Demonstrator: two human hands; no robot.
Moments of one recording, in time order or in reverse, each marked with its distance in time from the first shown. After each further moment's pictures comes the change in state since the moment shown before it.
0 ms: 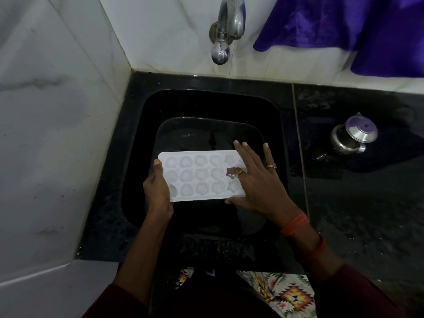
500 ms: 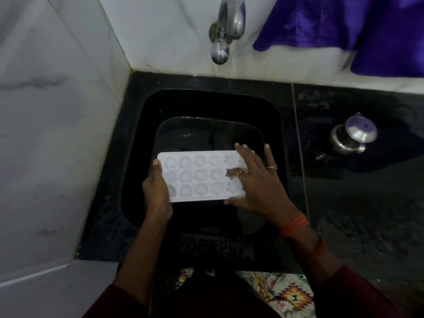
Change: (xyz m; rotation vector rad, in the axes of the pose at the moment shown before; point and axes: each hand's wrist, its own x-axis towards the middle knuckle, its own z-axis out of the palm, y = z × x) left_hand 0.002 -0.001 -0.002 0.014 -0.004 0.006; right_hand -0.002 -0.002 -0.002 0.024 -0.035 0.048
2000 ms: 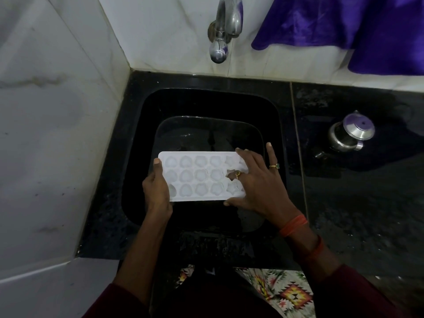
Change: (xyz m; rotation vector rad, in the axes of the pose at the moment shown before) left_hand -0.002 -0.003 -0.003 -0.005 -0.025 0.028; right_hand -0.007 -0.006 -0.009 -0.046 -0.023 0.020
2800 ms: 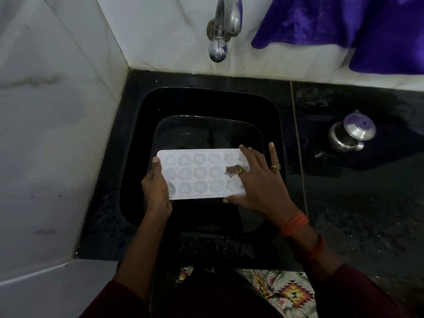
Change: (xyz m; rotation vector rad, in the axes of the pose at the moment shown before) left_hand 0.008 0.000 0.005 0.011 0.029 0.000; right_hand 0.003 0.003 0.001 -0.034 -0.035 0.056
